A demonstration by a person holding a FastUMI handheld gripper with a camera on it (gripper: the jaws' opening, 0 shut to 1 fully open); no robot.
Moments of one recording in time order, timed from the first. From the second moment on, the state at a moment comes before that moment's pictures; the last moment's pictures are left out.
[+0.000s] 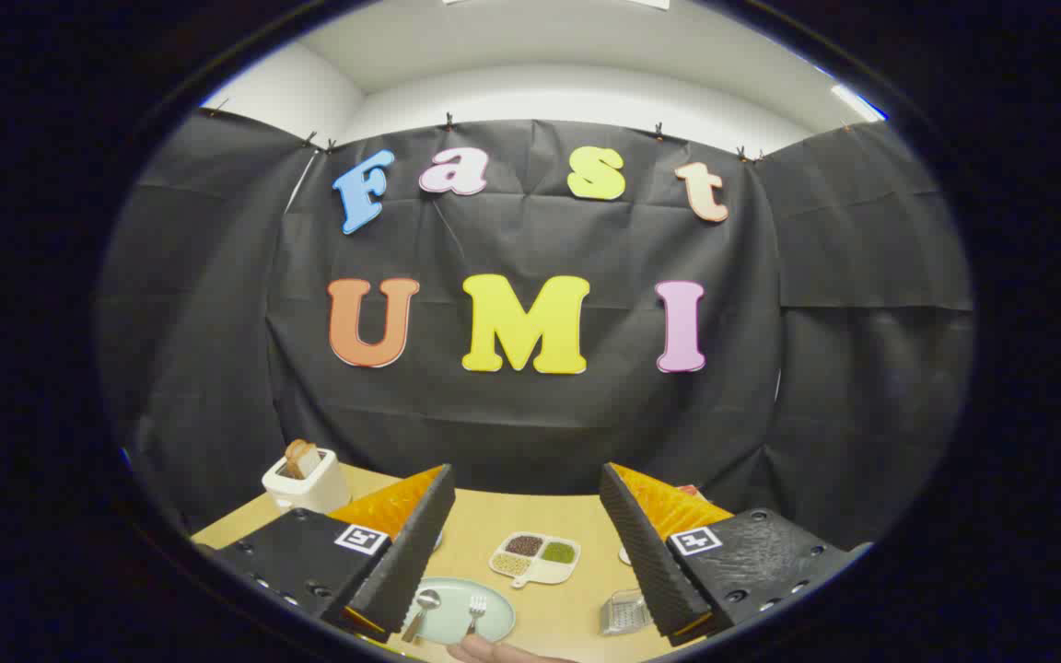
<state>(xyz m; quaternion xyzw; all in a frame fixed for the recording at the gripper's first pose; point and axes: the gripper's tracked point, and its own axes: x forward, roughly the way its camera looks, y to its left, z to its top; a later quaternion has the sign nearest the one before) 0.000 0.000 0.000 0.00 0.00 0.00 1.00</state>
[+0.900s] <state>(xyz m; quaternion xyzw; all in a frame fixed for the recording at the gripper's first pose) -0.005 -0.002 -0.132 -0.04 0.15 -0.01 0.99</state>
